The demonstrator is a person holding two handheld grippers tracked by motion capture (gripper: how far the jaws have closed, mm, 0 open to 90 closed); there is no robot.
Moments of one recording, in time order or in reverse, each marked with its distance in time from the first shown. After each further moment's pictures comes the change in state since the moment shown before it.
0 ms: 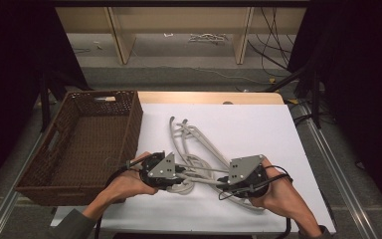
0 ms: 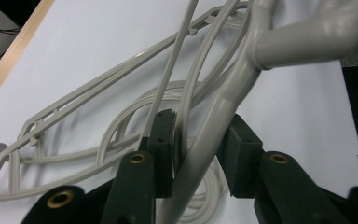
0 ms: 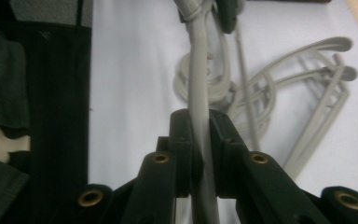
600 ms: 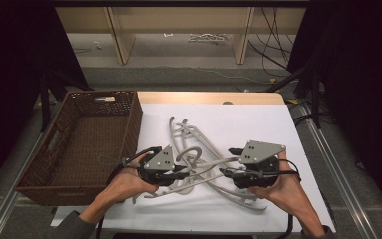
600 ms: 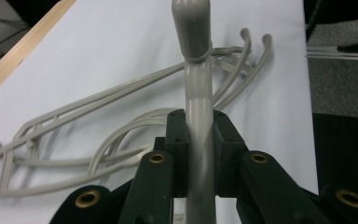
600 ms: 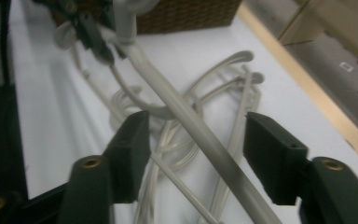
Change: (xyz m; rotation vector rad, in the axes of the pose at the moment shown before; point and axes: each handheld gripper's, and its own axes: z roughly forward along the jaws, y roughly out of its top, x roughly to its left) left arm 0.000 0.015 -0.017 -0.071 0.021 -0.166; right arm -0.015 -0.001 -0.021 -0.174 -0.265 0.240
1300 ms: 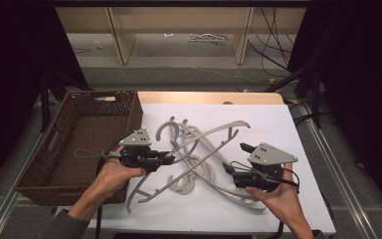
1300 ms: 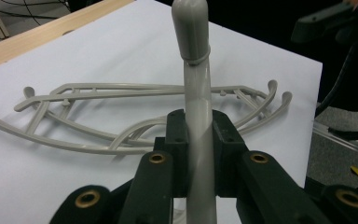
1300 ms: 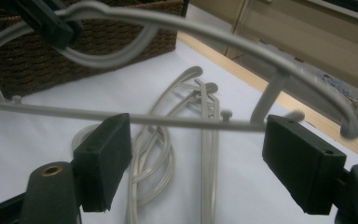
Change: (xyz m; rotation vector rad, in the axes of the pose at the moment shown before) left arm 0.030 -0.012 -0.039 -0.149 0.033 -0.378; right arm 0.007 -0.029 0.005 -0.128 -0.174 0.187
